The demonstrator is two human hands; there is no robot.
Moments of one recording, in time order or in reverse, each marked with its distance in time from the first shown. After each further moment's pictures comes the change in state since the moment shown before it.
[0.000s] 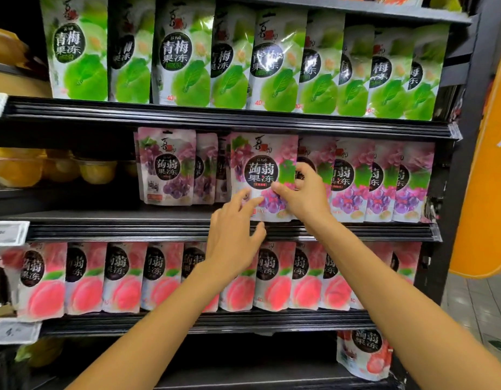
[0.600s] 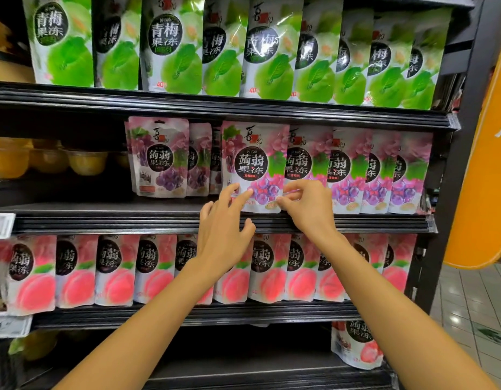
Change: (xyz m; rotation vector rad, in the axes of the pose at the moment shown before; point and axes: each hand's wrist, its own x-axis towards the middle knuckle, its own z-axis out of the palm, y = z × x) left_hand -0.004 -0.011 0.011 0.044 0.023 -0.015; right_hand -0.017 0.026 -0.008 -0.301 0.065 -0.043
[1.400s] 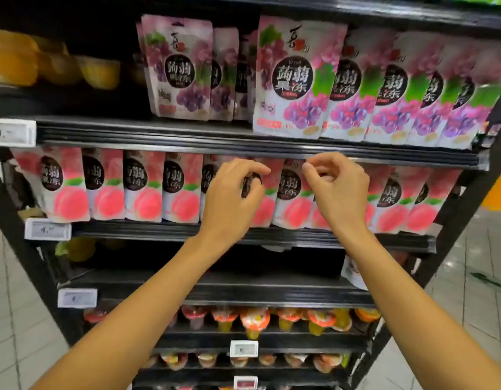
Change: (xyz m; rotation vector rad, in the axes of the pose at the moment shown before) left_hand -0.085 -0.012 -0.021 -0.459 0.096 -0.066; right_hand -0.097 0.013 0.021 0.173 0.114 -0.029
